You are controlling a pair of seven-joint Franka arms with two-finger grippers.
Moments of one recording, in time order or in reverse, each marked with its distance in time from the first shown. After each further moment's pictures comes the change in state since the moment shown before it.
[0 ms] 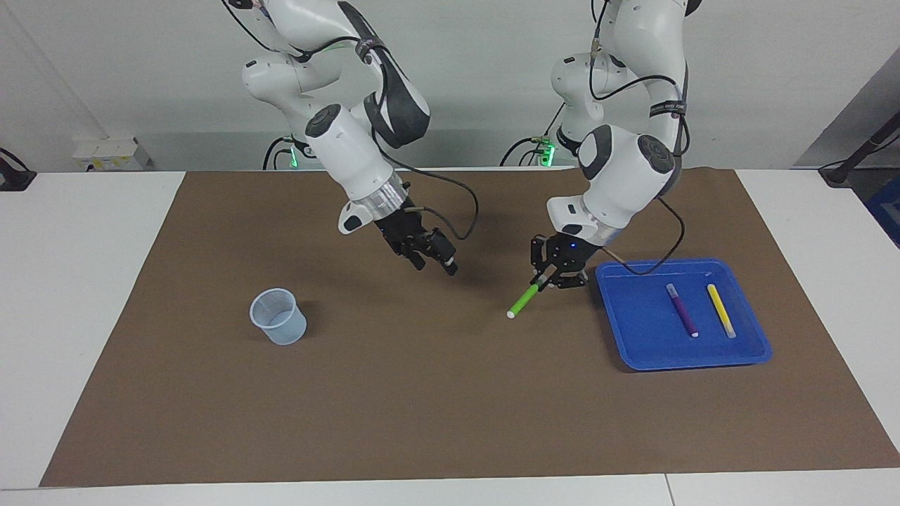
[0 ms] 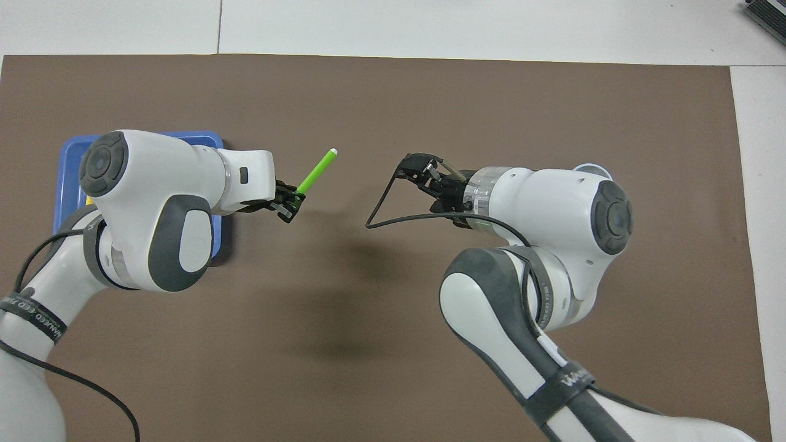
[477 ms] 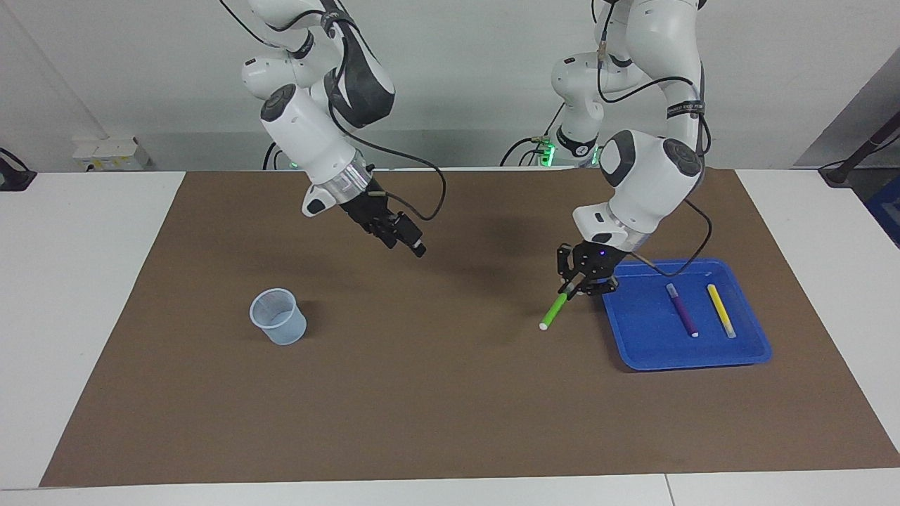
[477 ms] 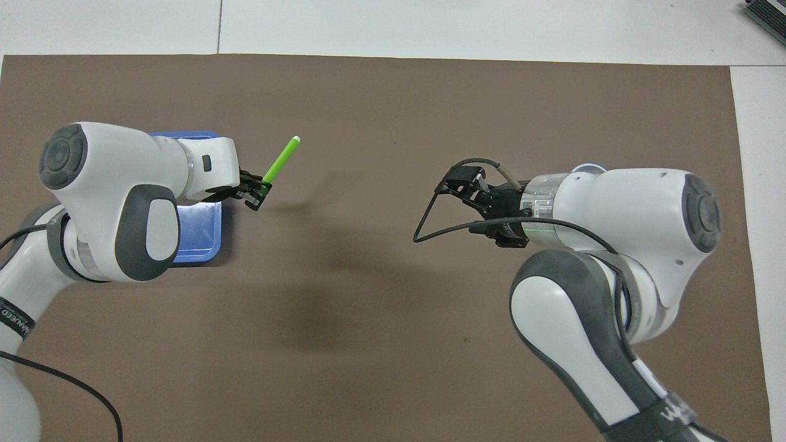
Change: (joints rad) left arm 0.013 0.000 0.073 0.000 0.065 0.004 -0.011; right arm -0.113 -0.120 -0.002 -0.057 0.000 -0.202 0.020
